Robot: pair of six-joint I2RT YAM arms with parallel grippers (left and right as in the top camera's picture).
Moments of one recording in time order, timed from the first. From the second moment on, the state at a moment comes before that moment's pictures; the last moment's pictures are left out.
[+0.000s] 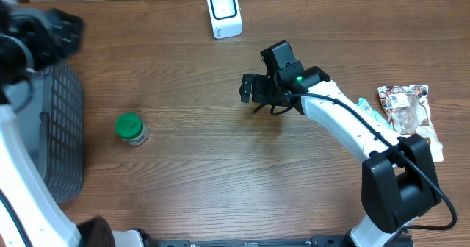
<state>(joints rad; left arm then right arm) 0.34 1.57 2.15 -1.38 0.32 -0.14 0.47 1.83 1.34 -0.60 -0.12 0.54</state>
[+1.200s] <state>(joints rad) 0.11 1.70 1.24 -1.04 -0.09 -0.34 0.47 1.83 1.34 -0.62 -0.12 0.54</state>
